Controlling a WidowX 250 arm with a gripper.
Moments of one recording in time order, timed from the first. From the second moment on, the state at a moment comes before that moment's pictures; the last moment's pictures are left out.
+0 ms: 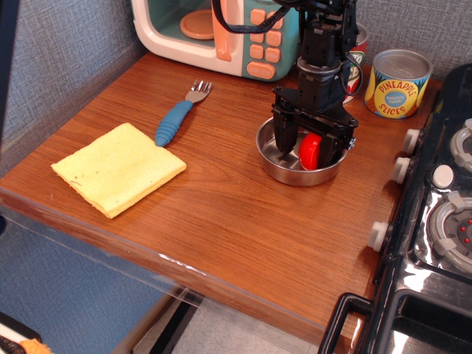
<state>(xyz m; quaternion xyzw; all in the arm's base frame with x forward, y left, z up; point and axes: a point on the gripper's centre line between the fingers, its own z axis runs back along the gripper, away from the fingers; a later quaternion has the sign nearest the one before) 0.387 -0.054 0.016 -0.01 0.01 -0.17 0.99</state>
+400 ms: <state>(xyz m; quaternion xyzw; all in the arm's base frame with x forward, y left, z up) 0.393 -0.052 0.016 -0.02 0.01 -0.15 0.99</state>
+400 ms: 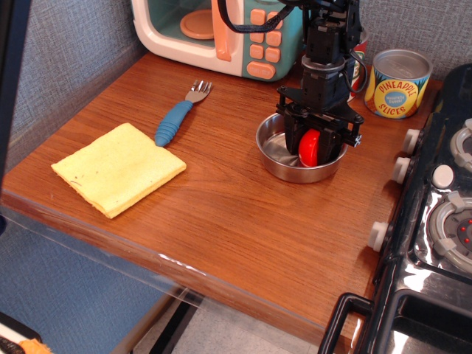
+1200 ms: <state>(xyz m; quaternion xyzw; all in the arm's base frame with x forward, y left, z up) 0.364 -0.021 0.086 -0.06 -0.09 -0.15 0.98</state>
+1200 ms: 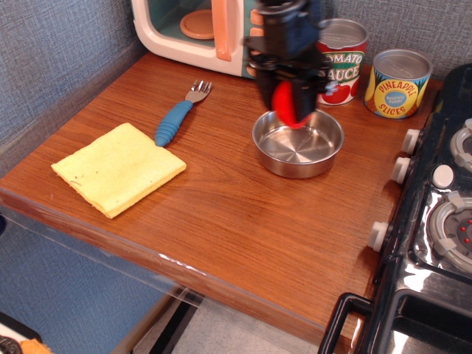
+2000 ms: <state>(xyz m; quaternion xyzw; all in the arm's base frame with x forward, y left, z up) 0.265 0.002 0.019 -0.02 0.04 -0.24 0.97</state>
